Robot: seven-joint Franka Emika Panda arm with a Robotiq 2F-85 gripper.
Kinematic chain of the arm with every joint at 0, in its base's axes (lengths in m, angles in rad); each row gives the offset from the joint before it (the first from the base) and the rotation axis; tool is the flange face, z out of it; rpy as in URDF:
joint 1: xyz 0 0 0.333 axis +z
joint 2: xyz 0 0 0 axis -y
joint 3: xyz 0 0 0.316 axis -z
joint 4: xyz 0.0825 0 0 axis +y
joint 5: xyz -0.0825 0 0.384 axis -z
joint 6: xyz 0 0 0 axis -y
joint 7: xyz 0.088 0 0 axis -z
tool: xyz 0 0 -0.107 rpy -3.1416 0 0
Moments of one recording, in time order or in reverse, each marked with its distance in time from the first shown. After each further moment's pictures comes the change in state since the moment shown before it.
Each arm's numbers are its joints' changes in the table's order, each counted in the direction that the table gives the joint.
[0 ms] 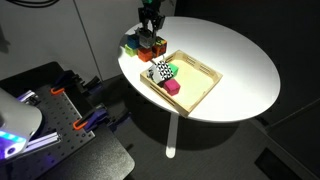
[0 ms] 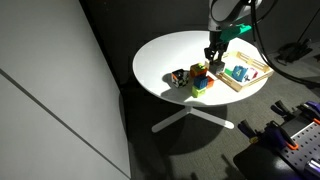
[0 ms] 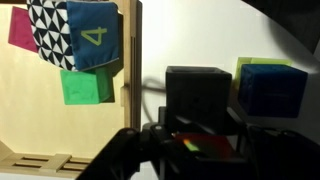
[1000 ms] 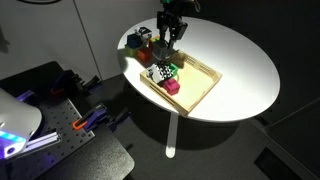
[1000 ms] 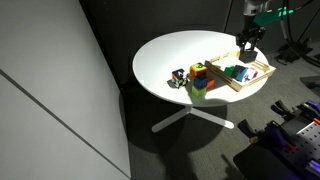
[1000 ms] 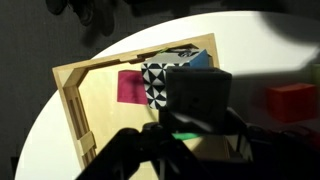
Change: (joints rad) arm -0.183 0.141 0.079 0.101 -0.006 -0.098 -0.018
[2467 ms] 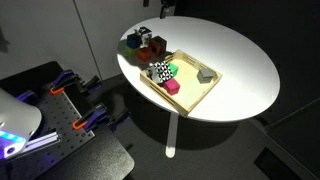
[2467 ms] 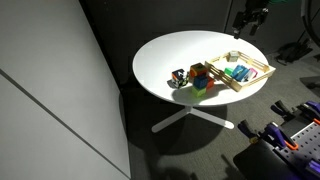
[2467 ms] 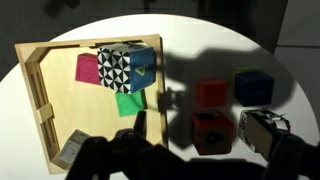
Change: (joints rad) arm 0.012 0.251 -0.067 0.105 -0.154 -0.036 -0.160
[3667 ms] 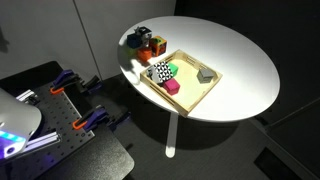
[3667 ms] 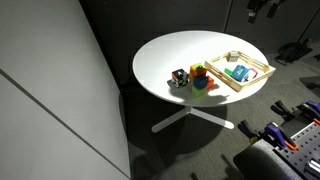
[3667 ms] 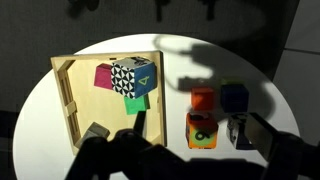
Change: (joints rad) arm 0.035 0.298 -0.042 0.108 0.098 -0.129 0.125
